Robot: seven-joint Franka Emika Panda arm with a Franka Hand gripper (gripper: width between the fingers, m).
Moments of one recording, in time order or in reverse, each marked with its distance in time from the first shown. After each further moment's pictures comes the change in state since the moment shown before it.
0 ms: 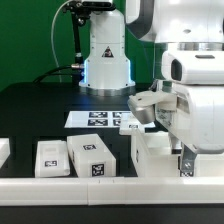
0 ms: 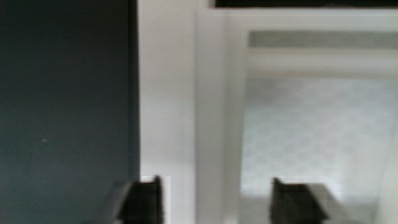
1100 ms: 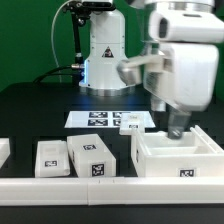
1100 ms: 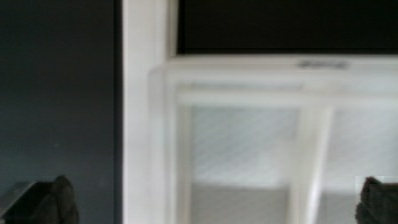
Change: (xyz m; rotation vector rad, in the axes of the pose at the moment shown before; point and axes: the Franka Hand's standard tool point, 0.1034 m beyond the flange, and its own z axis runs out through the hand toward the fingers) arm -0.047 -0.035 -0.053 0.035 -0.045 -0.022
